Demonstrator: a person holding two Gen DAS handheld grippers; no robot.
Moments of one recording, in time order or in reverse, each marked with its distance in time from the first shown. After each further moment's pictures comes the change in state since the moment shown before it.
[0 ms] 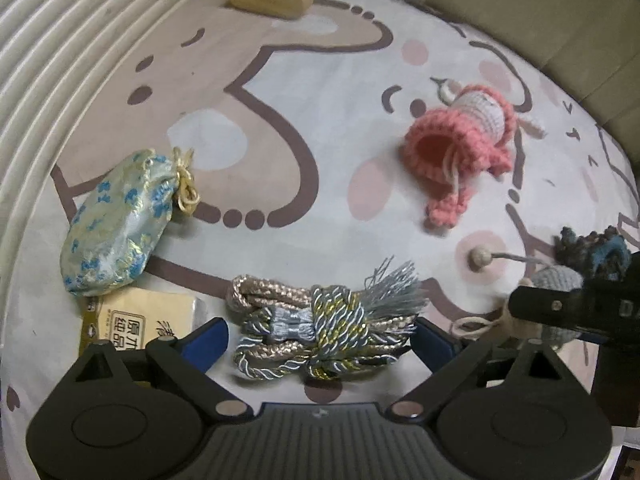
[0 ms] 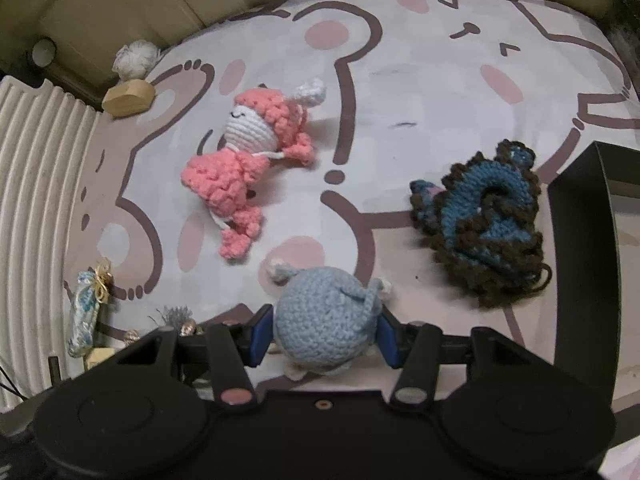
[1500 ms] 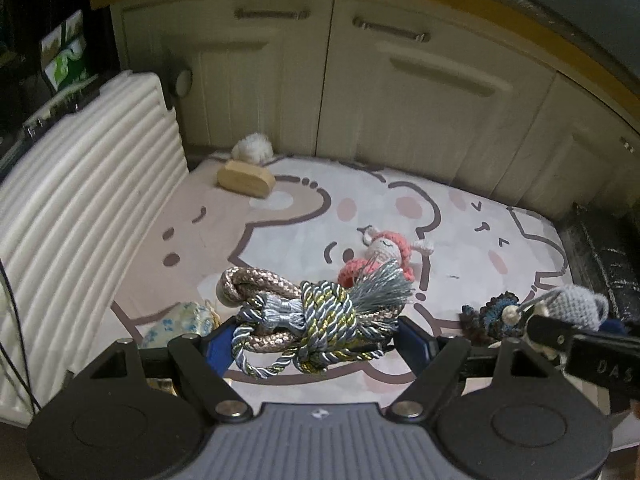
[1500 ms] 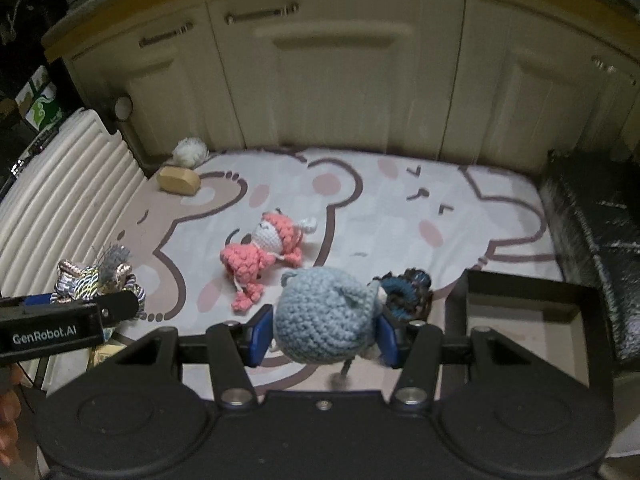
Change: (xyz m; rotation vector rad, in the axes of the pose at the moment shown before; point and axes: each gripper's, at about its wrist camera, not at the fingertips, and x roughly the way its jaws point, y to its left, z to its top) left arm -0.151 -0.023 -0.024 0.214 -0.397 -0.065; right arm -0.138 -0.001 -0.056 -0.356 -0.459 -0.034
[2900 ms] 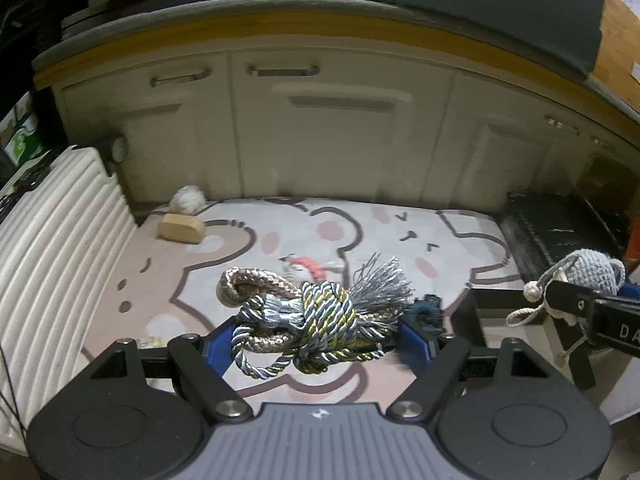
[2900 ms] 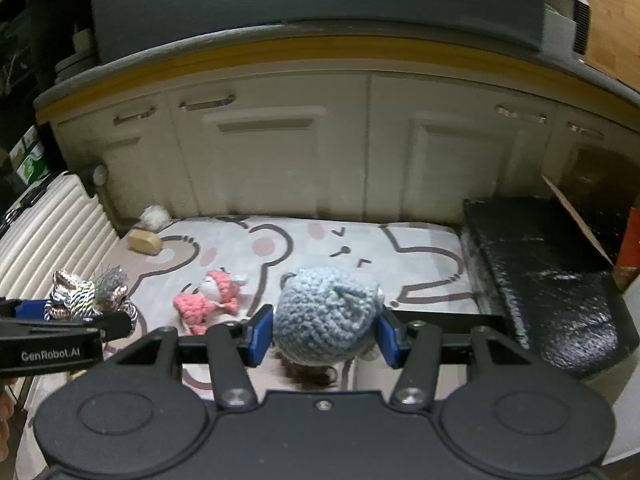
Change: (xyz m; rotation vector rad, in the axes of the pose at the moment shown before) left arm -0.049 -0.088 -0.018 0.192 -0.080 -0.120; right arm -0.075 -0.078 -0.015 -0.032 -0.182 -0.005
